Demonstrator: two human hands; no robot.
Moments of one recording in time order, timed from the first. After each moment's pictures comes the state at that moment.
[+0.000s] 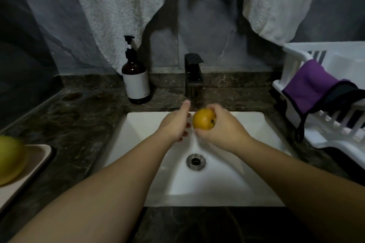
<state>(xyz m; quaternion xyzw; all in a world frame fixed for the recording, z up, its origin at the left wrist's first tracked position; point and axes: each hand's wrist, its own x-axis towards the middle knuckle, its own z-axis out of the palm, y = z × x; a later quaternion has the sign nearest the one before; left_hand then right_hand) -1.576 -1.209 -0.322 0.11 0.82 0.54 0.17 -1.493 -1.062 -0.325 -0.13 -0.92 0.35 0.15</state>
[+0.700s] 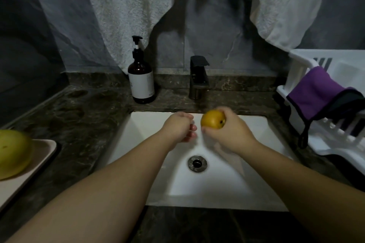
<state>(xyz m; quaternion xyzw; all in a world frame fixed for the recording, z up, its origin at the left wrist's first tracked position) -1.579 -1.207 -0.325 0.06 0.74 0.63 0.23 -1.496 -1.050 -0.334 -0.17 -0.89 0.38 0.17</state>
